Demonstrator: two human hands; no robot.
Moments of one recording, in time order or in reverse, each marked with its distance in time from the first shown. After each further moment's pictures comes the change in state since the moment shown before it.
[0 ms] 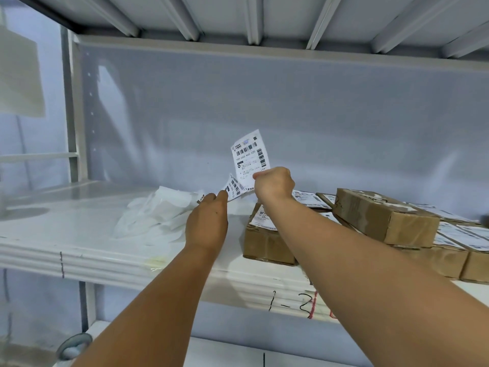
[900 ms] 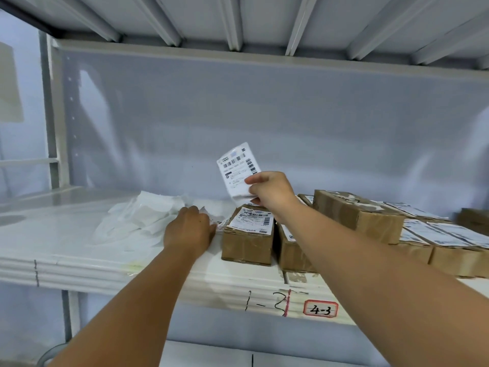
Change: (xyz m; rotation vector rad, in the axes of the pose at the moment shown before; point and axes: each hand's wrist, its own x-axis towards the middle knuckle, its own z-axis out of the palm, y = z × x) left_hand 0.003 -0.007 0.018 0.212 -0.237 0.060; right_hand 0.002 0.015 -0.048 0.126 -0.270 -0.062
